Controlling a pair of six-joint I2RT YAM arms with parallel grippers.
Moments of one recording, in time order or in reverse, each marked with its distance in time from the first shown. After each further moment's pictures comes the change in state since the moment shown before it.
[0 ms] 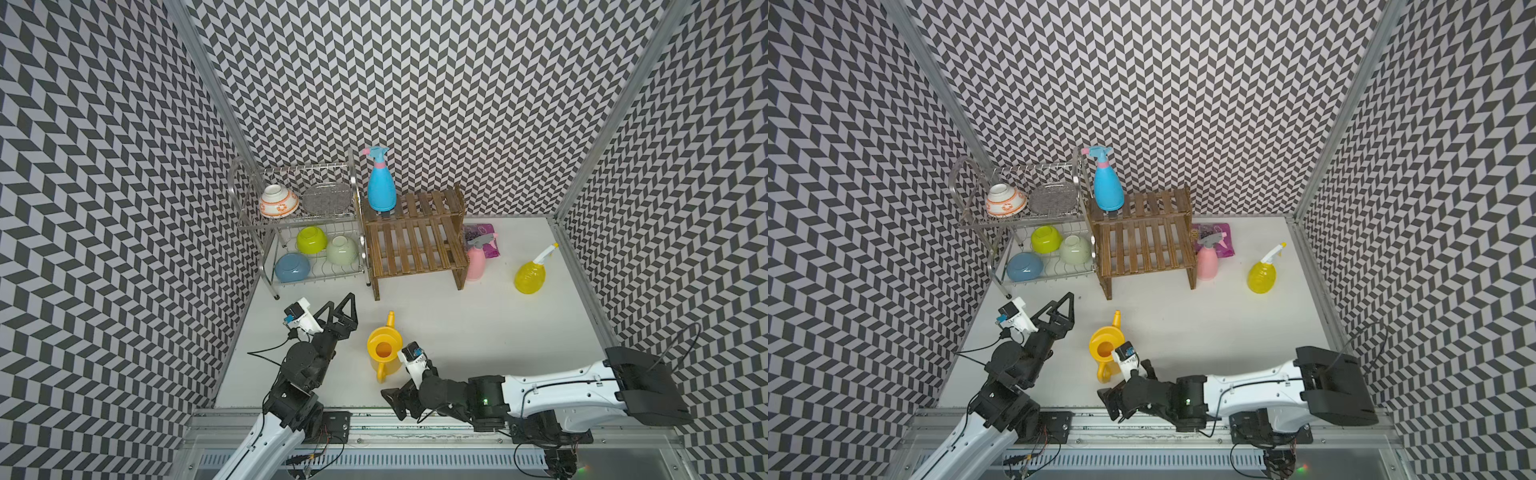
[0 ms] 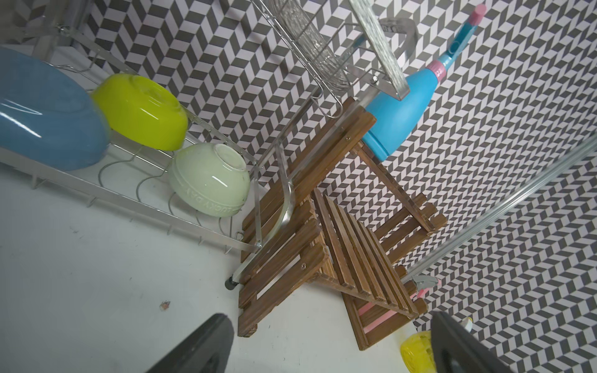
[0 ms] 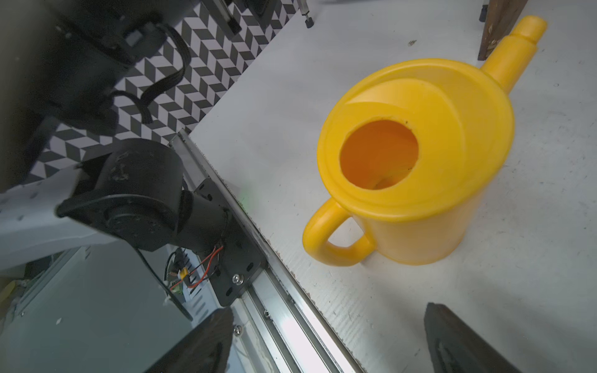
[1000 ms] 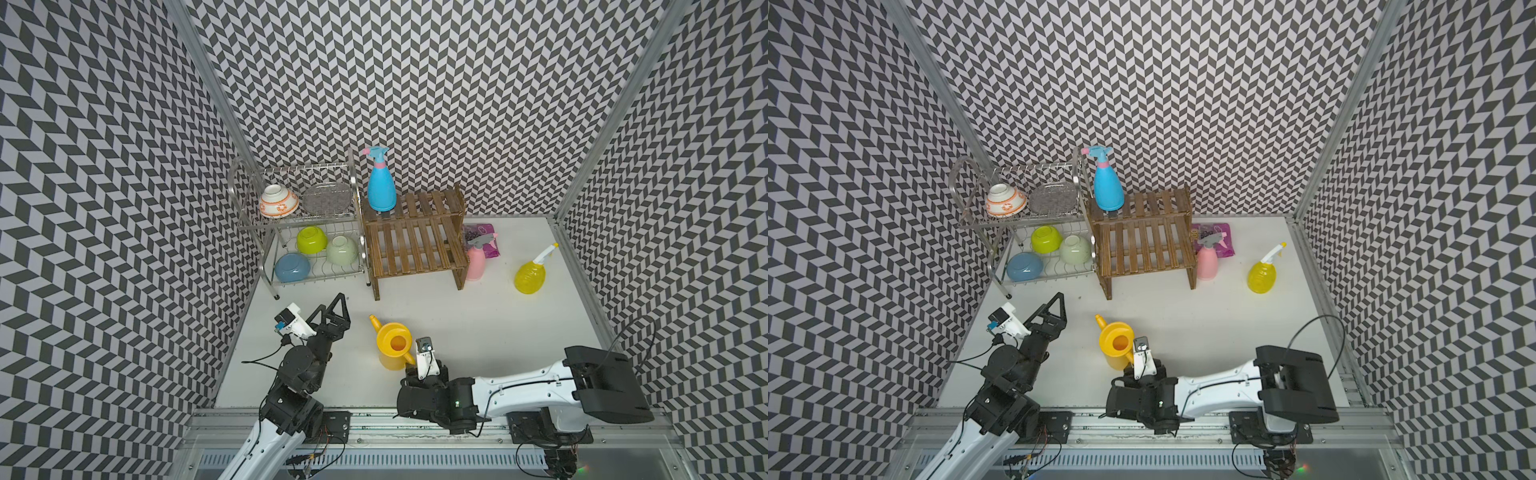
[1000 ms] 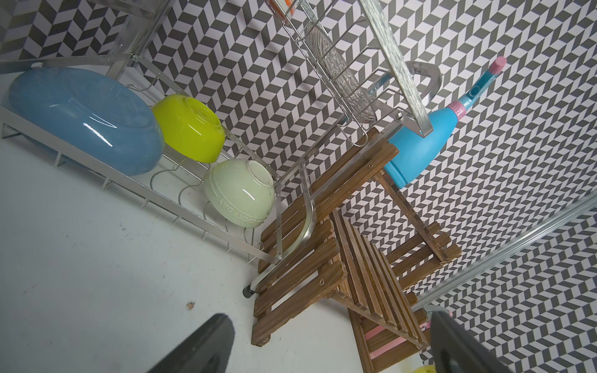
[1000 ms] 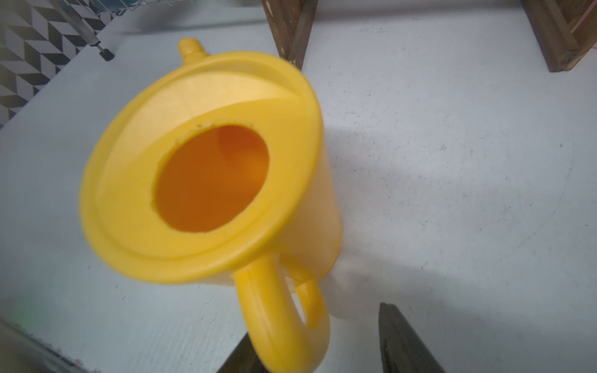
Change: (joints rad) left arm 0.000 -0.085 0.000 -0.079 -0.085 -0.045; right arm -0.039 0.148 0.065 -0.284 0.360 0.274
